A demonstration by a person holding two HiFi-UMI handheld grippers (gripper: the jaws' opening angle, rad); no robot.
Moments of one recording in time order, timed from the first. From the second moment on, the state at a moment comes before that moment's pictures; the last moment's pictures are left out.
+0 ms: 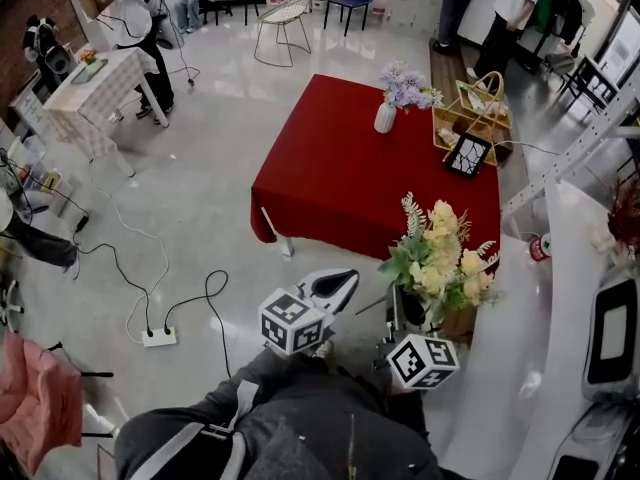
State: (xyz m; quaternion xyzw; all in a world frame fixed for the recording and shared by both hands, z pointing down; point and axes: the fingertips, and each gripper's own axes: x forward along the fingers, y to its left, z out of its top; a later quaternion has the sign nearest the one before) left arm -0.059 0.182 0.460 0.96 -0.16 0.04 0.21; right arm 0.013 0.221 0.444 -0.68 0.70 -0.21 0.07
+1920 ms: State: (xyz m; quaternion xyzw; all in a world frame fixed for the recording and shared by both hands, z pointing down) left arm -0.011 0.074 0.479 0.96 -0.17 0.06 0.22; right arm 0.099 0.121 0.437 -0.72 0.67 -0.19 0.08
